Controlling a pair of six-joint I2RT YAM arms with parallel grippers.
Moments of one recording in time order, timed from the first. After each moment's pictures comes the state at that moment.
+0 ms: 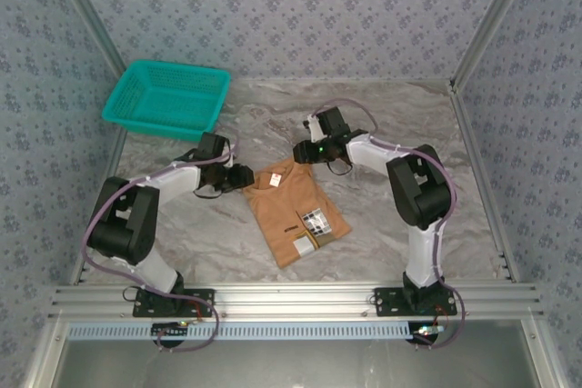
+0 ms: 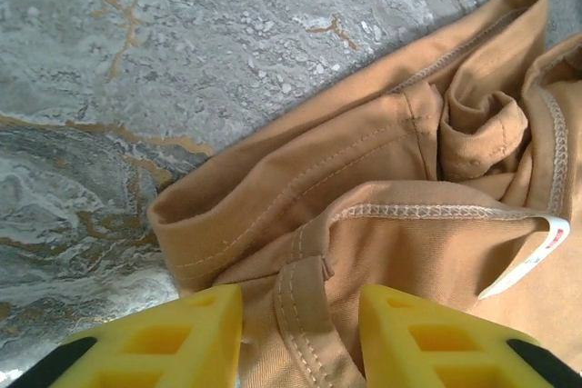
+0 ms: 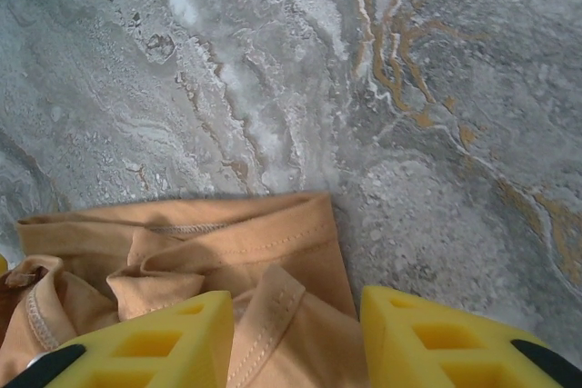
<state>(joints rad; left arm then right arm) -0.33 1.63 0.87 -0.29 0.38 -0.51 0.48 1.99 1.33 -0.23 -0.35 0.27</state>
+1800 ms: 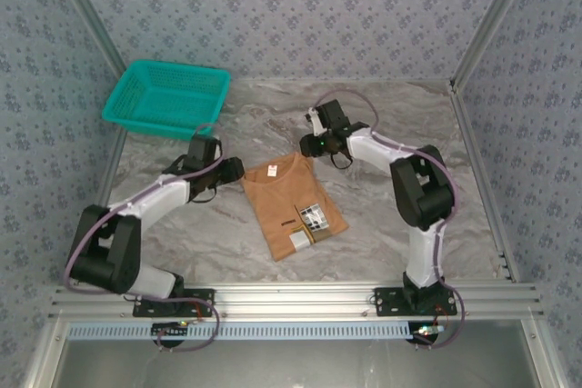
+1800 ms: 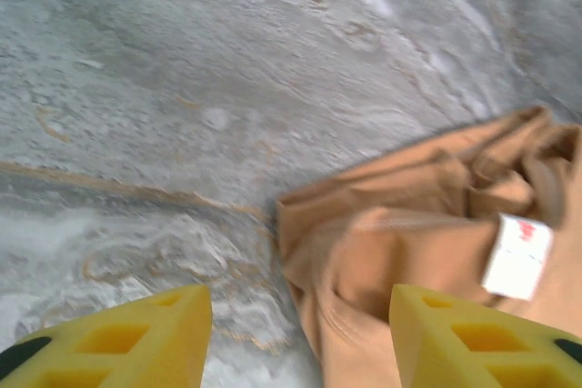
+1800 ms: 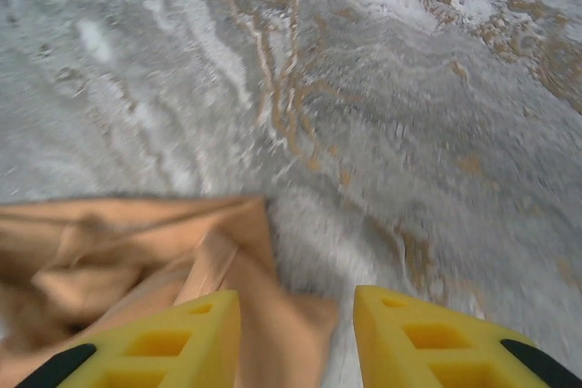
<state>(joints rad) -0.35 1.40 0.76 -0.19 0.11 -0.56 0.49 1.93 1.36 -0.33 -0.15 0.19</state>
